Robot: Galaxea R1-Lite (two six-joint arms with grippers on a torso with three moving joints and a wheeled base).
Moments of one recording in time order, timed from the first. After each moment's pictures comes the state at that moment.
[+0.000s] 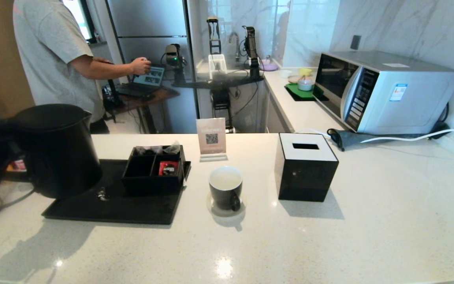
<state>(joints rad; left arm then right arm) 0.40 1.76 -0.47 -1.52 0.14 -0.02 0.00 0.00 0.00 0.00 0.00 -0.01</state>
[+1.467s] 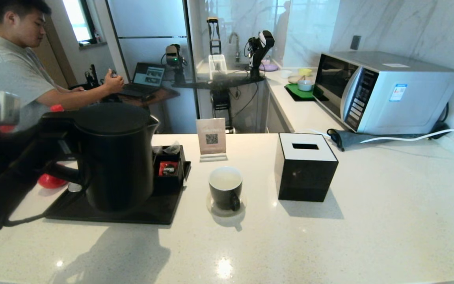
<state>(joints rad) -0.02 1.48 -0.43 -1.23 0.14 0.04 0.00 0.00 0.00 0.00 0.00 -0.01</state>
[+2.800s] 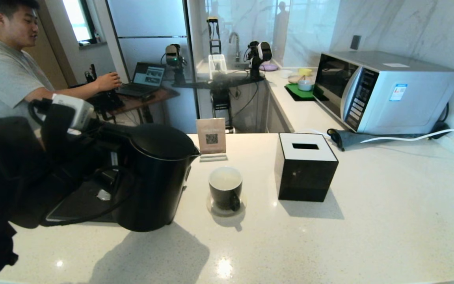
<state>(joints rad) -0.24 1.52 -0.51 -1.03 0.16 0.18 0.00 0.00 0.00 0.00 0.00 -0.01</state>
